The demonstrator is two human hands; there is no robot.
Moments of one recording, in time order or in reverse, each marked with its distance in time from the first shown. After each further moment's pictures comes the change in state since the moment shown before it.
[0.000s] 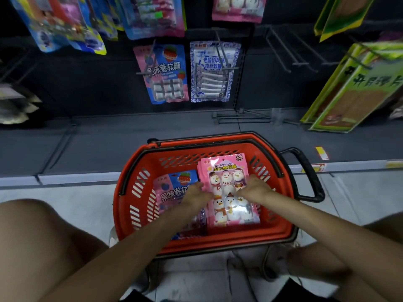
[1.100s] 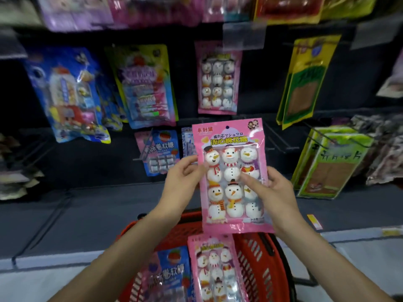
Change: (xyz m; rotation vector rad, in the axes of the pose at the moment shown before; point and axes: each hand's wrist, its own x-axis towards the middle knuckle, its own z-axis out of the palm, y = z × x) left_hand -0.086 0.218 -0.075 -0.371 0.111 0.745; right_hand -0.092 -0.056 -0.158 1.193 0.425 -0.663
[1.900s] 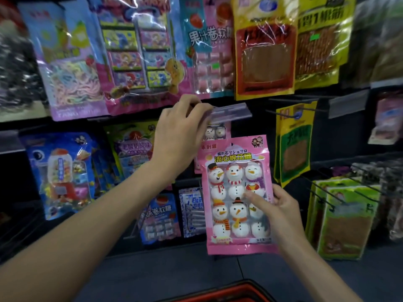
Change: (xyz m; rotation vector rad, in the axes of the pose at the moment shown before) left_hand 0.148 0.183 0.016 1.147 0.447 1.317; right_hand 0.089 -0.054 0.005 0.134 0.040 -0.244
